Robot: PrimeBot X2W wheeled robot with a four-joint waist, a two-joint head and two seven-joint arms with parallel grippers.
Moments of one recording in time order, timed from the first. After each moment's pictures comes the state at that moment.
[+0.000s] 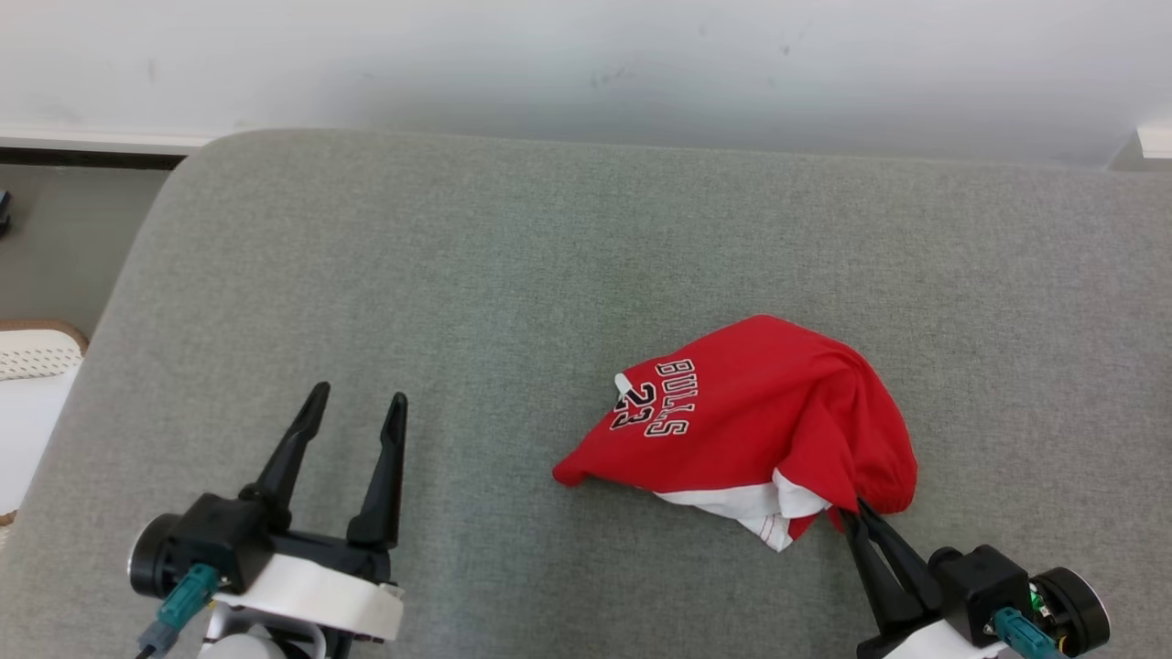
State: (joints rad) left arm -0.18 0.28 -0.26 0.04 -0.31 0.09 -0.26; right arm -0.05 -0.06 0.21 0.05 0.09 0.13 0.03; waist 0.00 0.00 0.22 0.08
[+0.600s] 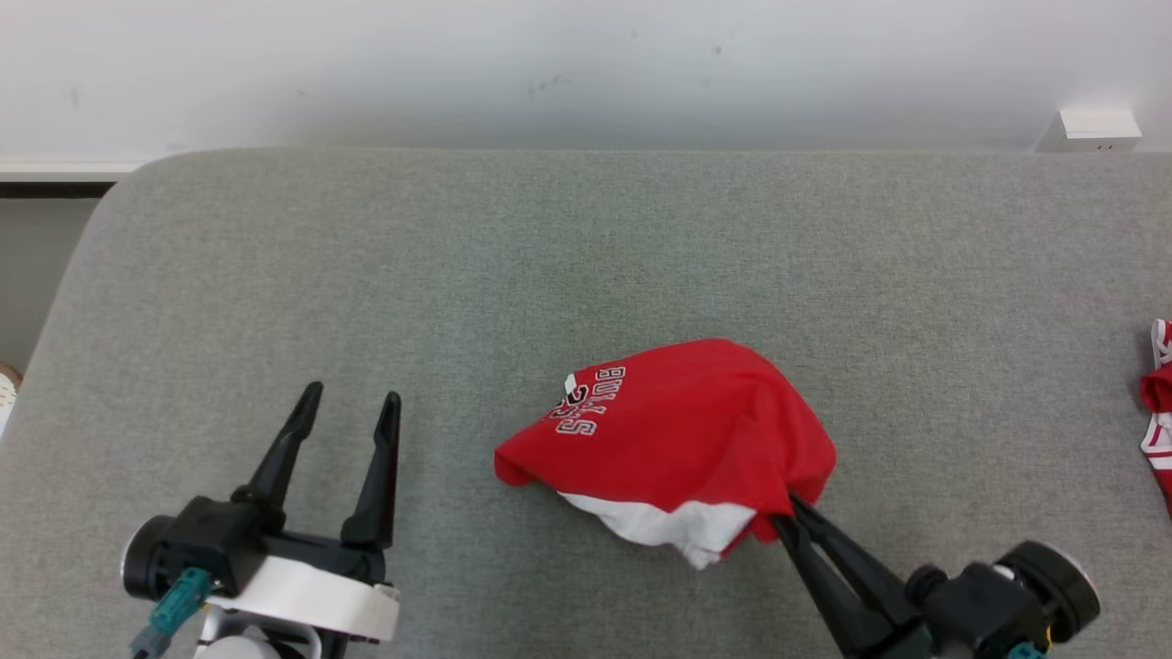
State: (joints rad) left arm -0.17 0.28 -0.25 0.03 -0.31 0.09 -0.26; right arm 0.03 -0.16 0.38 -0.42 0.18 0.13 0.28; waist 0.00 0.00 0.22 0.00
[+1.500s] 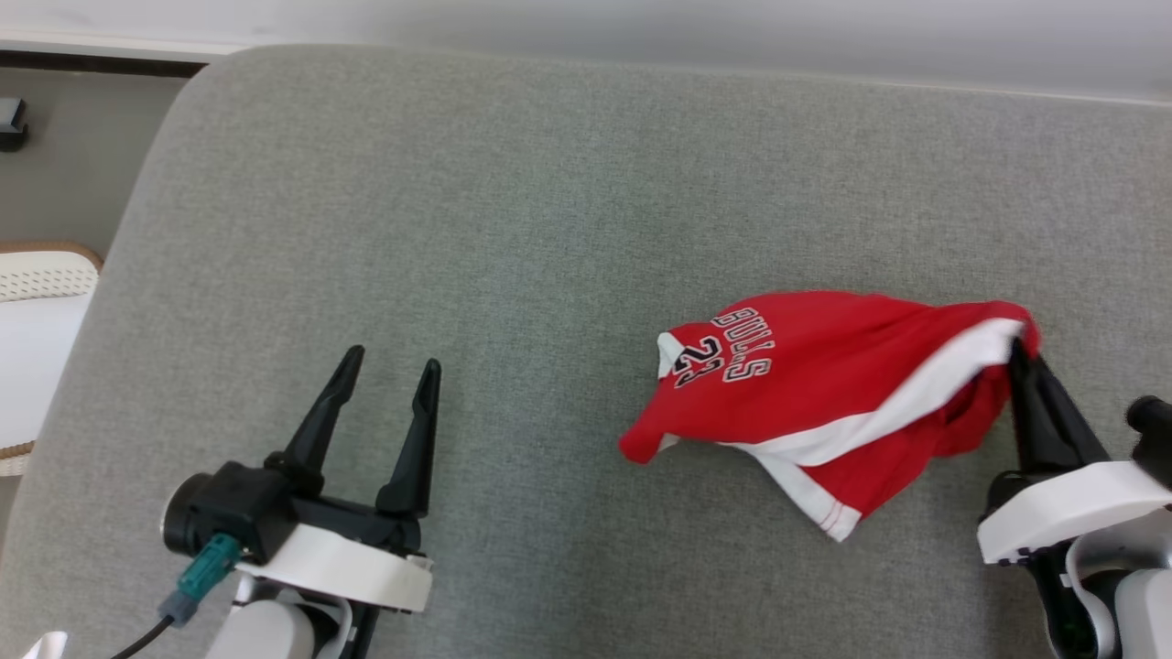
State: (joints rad) left arm -0.24 0.23 -0.27 0.05 -0.30 0.03 -0.26; right arm -0.27 -0.05 -0.05 0.09 0.27 0.13 0.09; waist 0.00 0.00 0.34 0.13
